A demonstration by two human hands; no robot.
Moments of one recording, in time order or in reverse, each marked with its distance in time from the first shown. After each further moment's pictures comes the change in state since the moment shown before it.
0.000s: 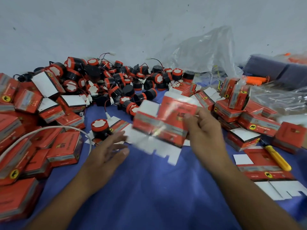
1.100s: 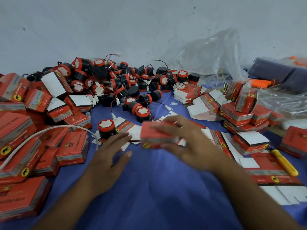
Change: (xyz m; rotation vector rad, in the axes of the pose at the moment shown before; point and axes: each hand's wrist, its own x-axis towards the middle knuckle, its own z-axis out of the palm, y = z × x) left_hand 0.001 -0.018 -0.008 0.366 0.028 0.235; right_hand 0.009 -0.004 0.007 -0.592 -0.610 -0.454
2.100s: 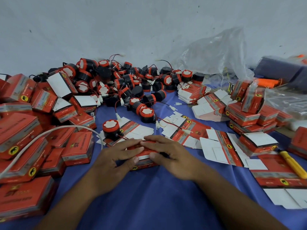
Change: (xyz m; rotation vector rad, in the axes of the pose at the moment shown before) left_hand 0.002 0.002 -0.005 -0.094 -0.085 0.046; right_hand 0.002 0.012 0.069 0.291 -0.190 0.125
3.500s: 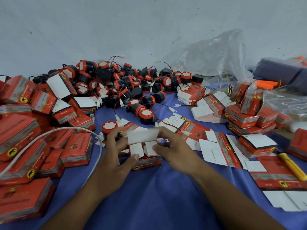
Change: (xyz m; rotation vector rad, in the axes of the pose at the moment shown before) left_hand 0.002 0.012 0.014 -0.239 0.122 -0.125; right_hand 0.011 -0.008 -0.004 0.401 0.182 0.196
